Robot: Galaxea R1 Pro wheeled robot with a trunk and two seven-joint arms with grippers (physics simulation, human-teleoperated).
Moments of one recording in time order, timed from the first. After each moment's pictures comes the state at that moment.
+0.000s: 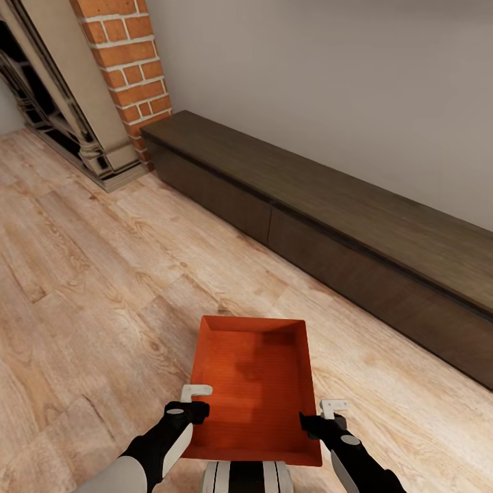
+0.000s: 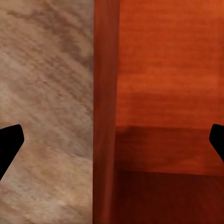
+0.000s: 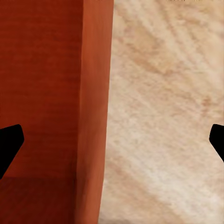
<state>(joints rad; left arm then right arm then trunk) -0.59 -0.09 -0.32 -0.40 0.27 0.19 0.26 -0.46 0.02 0.07 -0.47 -0.04 0.03 -0.02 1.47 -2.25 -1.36</state>
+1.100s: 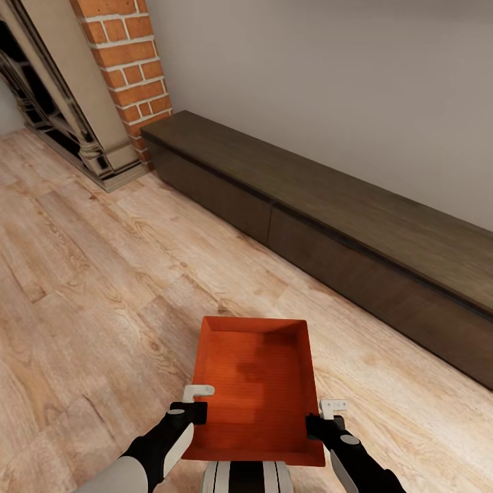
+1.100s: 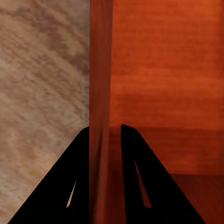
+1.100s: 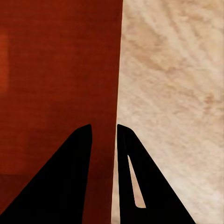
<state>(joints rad) -0.59 -0.10 -0.32 -0.40 0.29 0.19 0.24 -0.46 0.02 0.07 -0.48 -0.05 0.04 -0.02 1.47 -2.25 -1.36</state>
